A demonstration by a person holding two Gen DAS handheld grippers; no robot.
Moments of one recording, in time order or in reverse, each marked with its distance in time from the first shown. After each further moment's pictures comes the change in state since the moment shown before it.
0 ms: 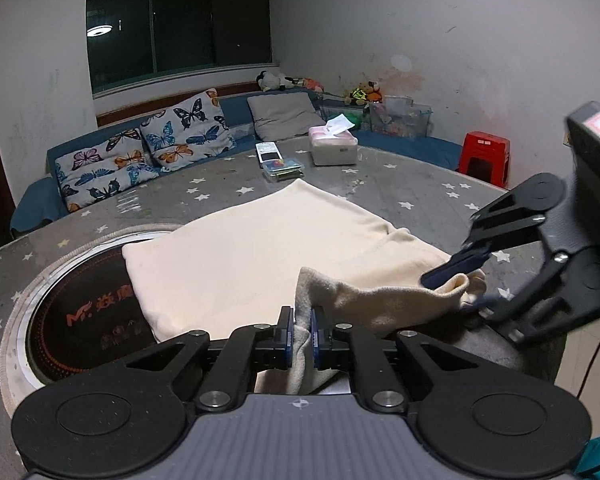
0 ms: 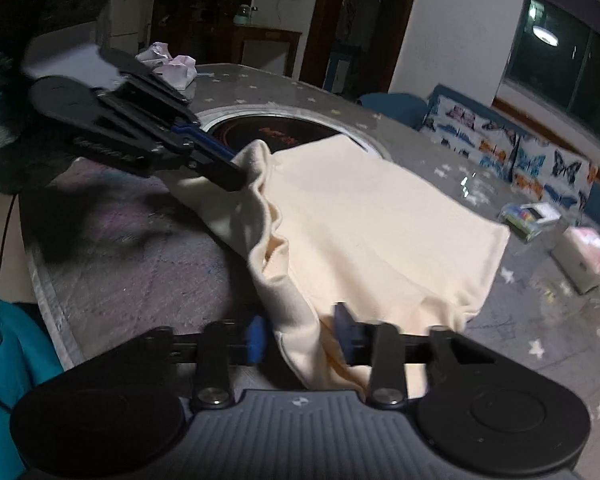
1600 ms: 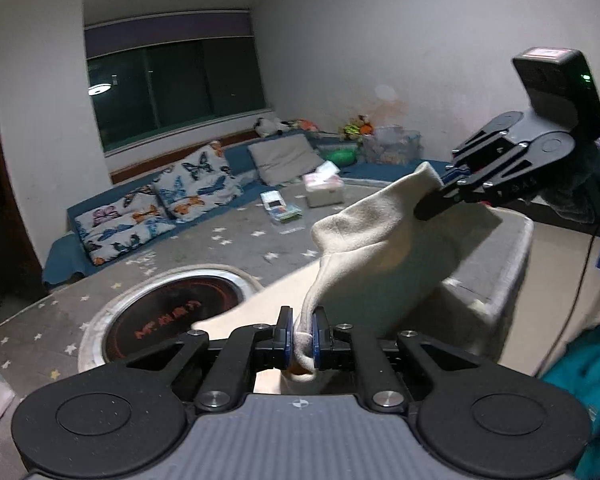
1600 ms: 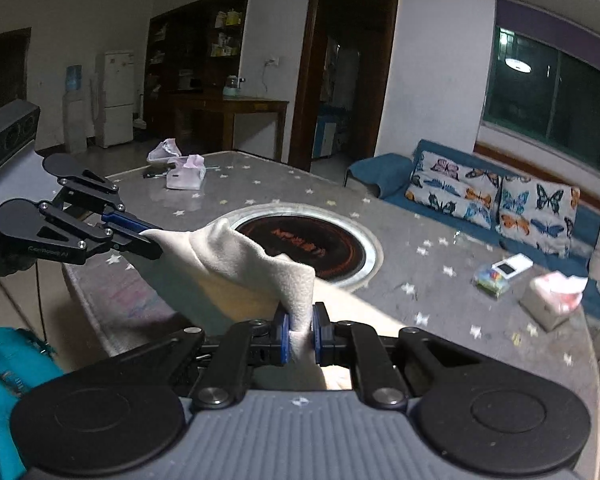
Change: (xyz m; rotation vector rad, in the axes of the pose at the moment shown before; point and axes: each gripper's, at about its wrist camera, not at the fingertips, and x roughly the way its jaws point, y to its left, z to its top) left arm -0.121 -0.014 -0.012 0.091 -0.125 0.070; right arm -0.108 0.016 0.044 0.057 -0.207 -0.019
